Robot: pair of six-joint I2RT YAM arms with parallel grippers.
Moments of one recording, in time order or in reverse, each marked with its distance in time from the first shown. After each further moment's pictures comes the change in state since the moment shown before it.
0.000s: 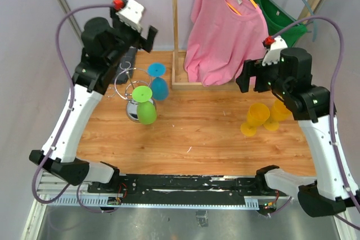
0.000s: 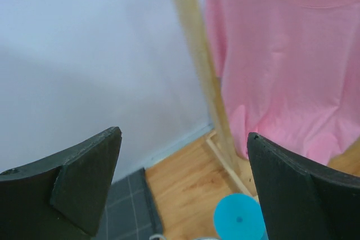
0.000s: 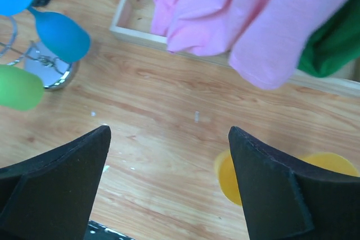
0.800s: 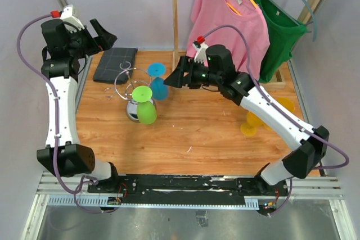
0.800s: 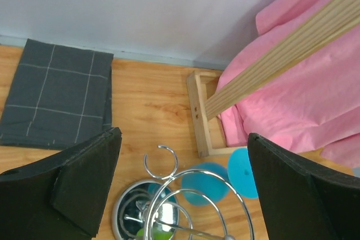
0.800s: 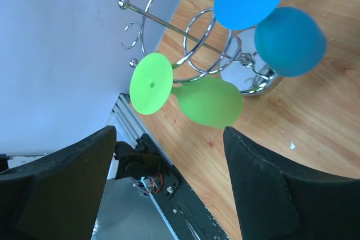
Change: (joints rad) left arm 0.661 0.085 -0.015 -0.216 0.398 -0.684; right arm 0.408 0.383 -0.071 0.564 -0.295 0.596
